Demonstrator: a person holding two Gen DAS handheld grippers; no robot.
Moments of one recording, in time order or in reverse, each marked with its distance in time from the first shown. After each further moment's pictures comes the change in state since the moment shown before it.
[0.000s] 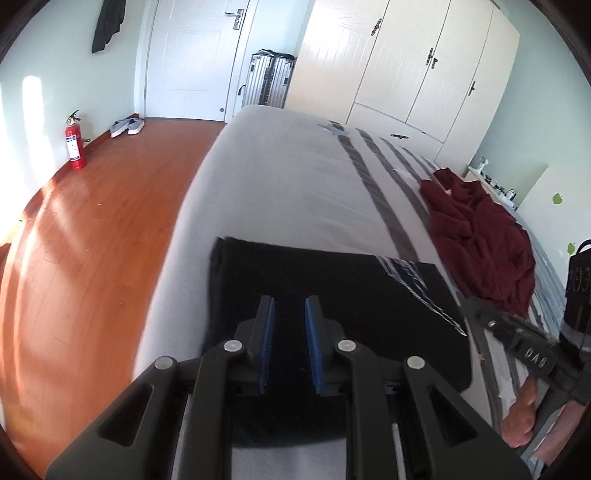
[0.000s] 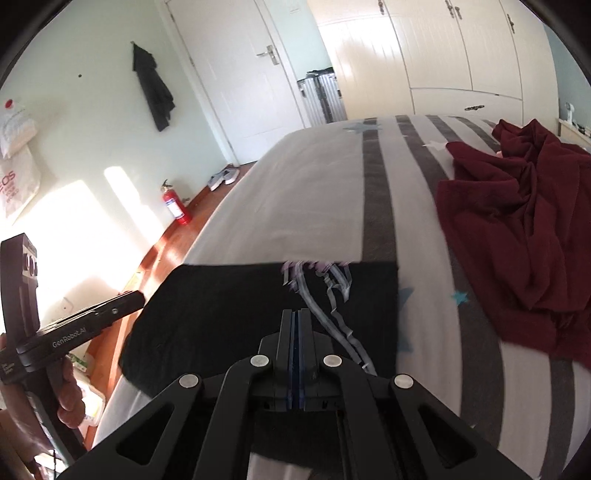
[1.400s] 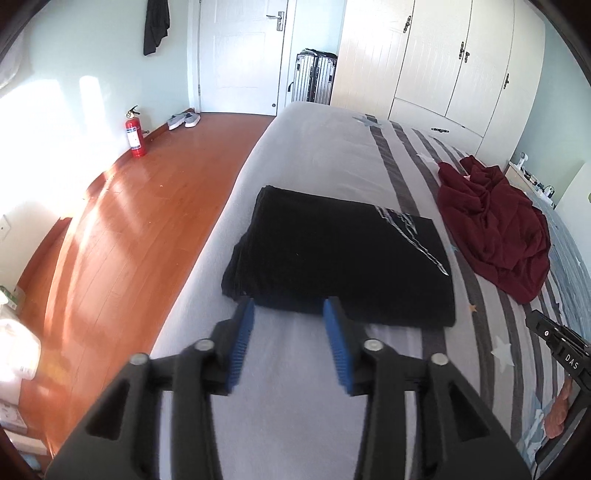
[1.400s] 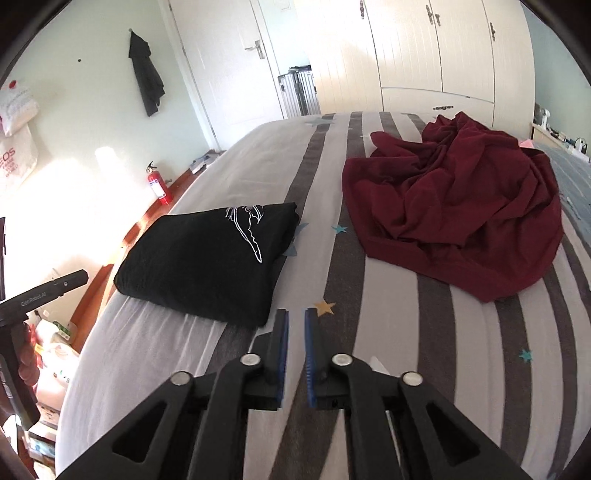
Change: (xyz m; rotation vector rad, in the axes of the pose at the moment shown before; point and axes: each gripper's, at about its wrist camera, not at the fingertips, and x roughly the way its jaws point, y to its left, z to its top) left arm -0.137 -0.065 -0.072 -0.072 -0.017 0.287; right arm -0.144 -0.069 -0.055 -0.049 0.035 -0.096
